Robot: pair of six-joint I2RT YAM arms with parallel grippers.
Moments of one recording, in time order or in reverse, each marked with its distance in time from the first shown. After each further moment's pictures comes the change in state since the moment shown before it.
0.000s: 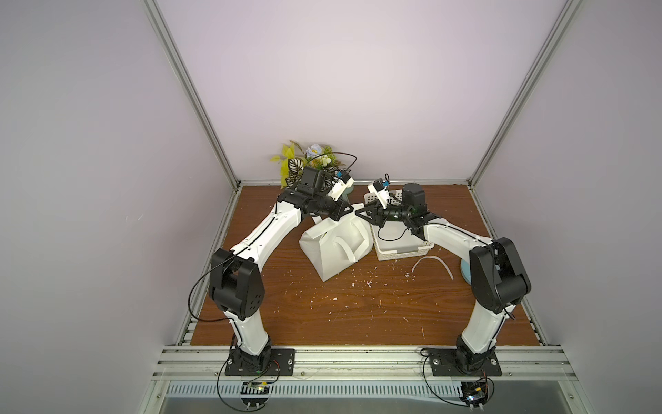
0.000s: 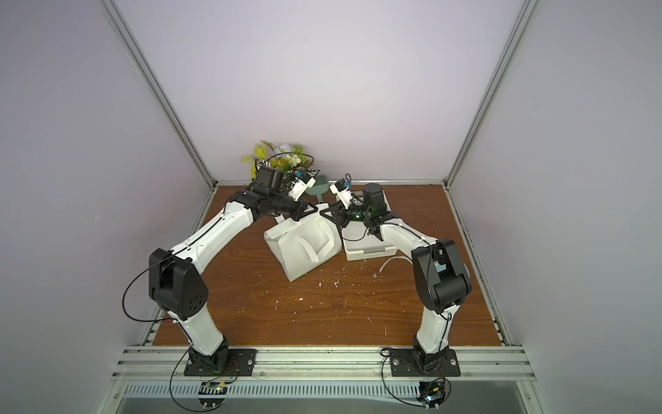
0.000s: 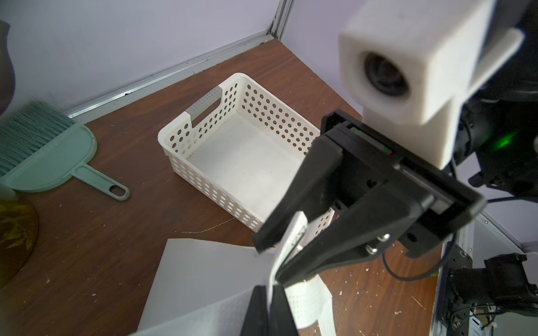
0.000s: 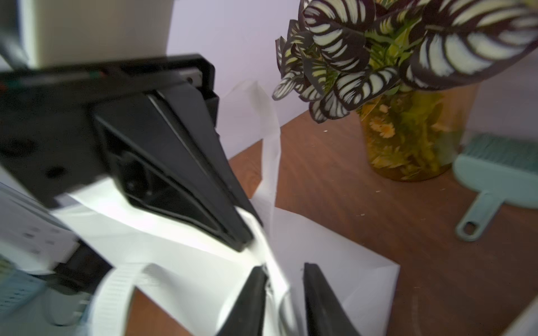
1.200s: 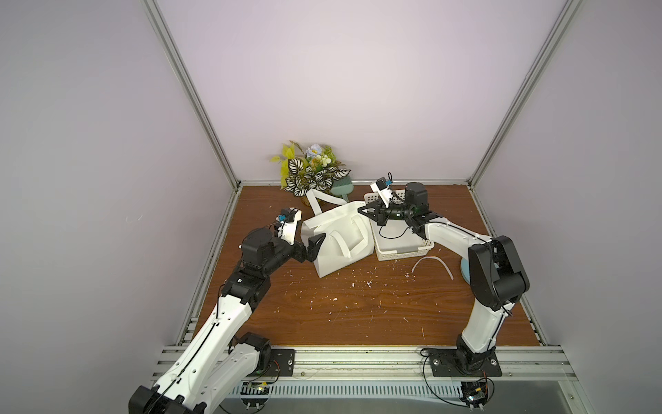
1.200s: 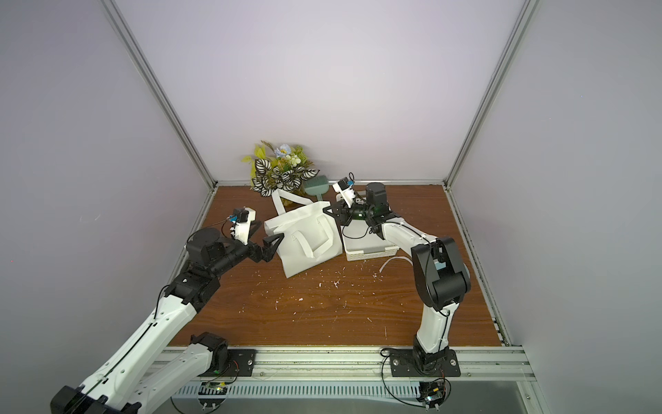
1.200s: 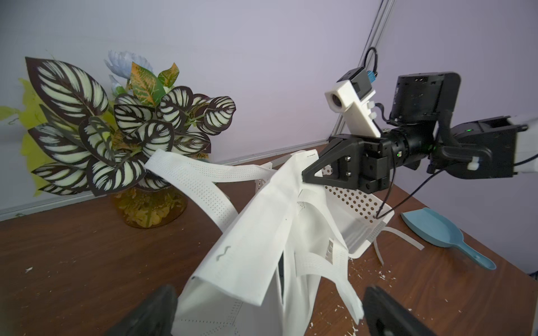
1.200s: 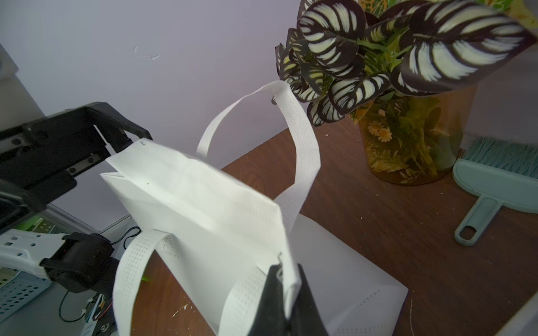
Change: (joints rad) left arm 0.106 -0.904 -0.955 0.568 -0.282 -0.180; right arm -0.025 0.028 0.008 0.046 -0.037 0.023
